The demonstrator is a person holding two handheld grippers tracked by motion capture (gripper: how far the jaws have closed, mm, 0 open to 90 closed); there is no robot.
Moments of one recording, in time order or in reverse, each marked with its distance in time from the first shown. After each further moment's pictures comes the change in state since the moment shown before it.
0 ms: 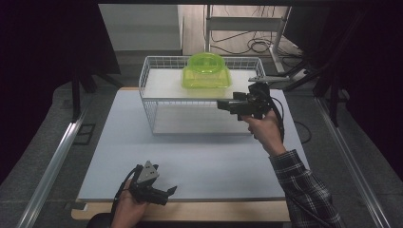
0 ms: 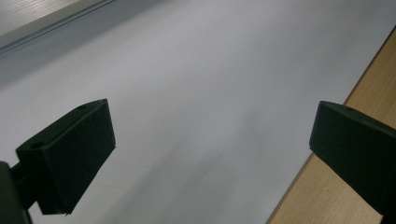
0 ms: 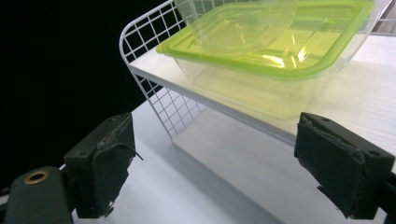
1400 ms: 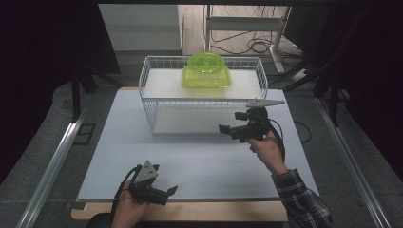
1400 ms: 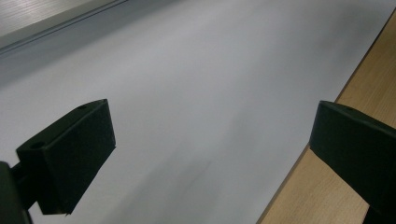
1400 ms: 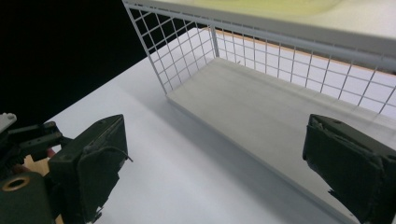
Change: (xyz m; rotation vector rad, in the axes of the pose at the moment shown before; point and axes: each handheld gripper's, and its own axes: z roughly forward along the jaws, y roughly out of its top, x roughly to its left) left arm -0.001 0.001 -0.002 -0.026 -0.027 -0.019; right arm -0.005 -0.062 0.003 0.071 0.008 -0.065
